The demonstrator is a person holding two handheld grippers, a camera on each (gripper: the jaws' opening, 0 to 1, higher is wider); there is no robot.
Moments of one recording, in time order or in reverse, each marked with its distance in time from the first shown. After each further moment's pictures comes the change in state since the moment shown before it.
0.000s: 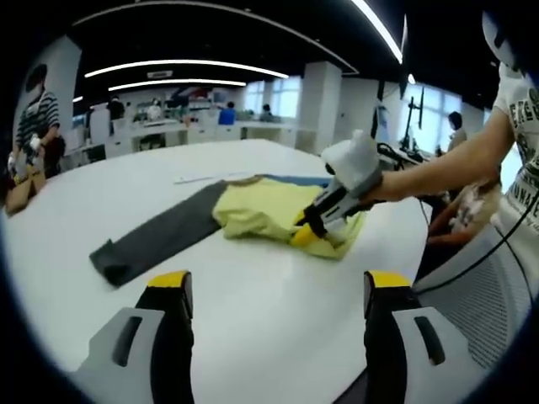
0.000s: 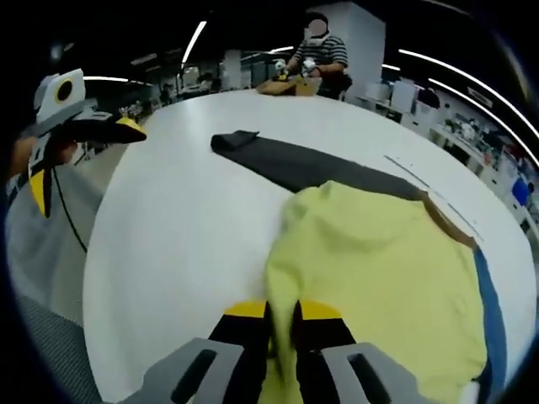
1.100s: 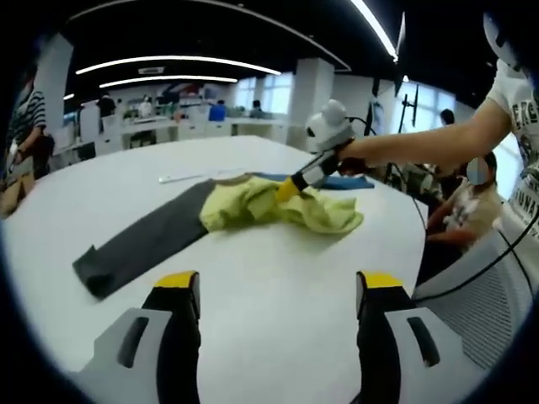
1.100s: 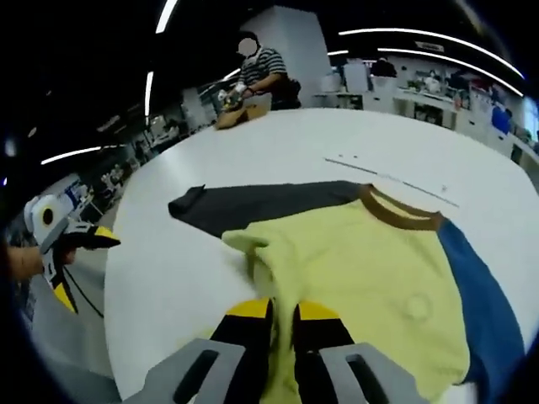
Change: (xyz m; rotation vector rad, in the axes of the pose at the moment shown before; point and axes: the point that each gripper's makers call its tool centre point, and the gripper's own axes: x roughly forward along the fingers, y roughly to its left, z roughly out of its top) left arm 0.025 -0.002 0.003 -0.004 0.025 -0.048; right arm -0.014 -0.098 0.022 0.333 -0.074 0.013
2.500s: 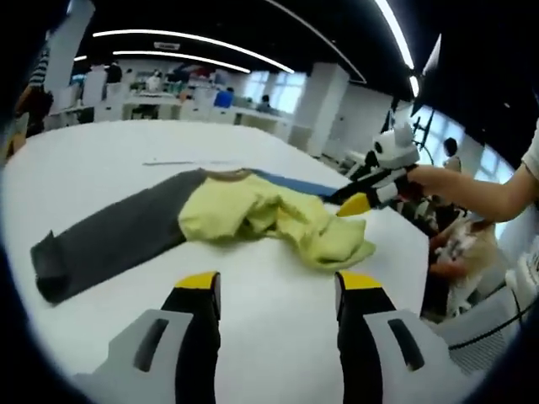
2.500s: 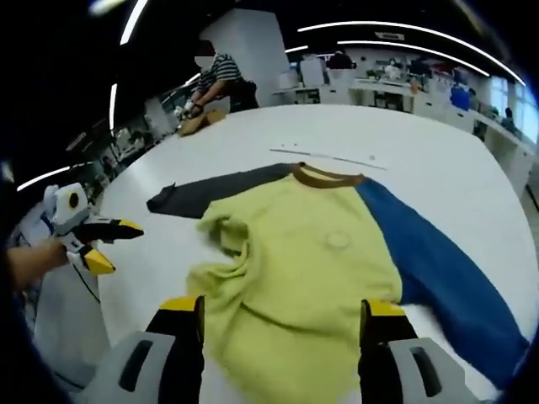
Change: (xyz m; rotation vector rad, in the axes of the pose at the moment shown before) left arm 0.076 0.003 0.016 -0.175 0.014 -0.050; right arm -0.100 -0.024 -0.055 0.119 -0.013 -0.140
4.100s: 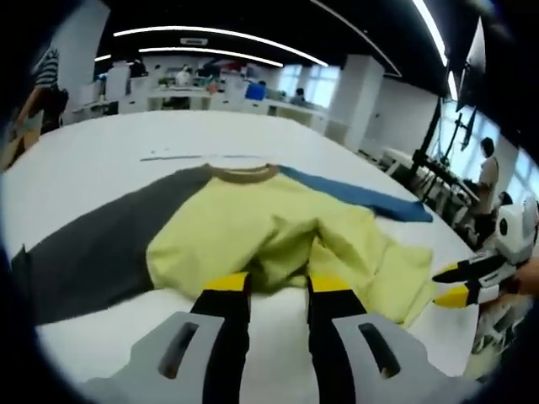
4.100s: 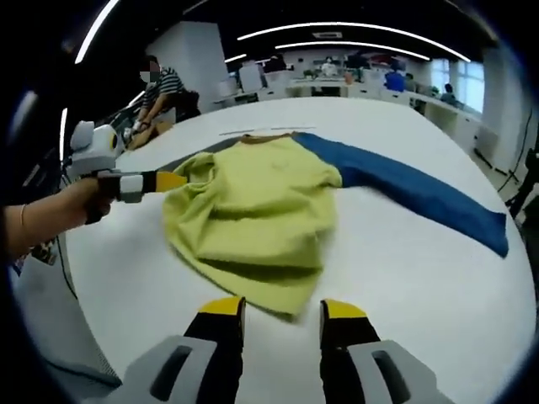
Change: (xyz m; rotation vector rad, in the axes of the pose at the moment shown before) left arm 0.113 0.024 0.018 -0.054 0.014 0.202; right arm -0.040 -0.004 -0.108 0.170 -0.045 -0.264
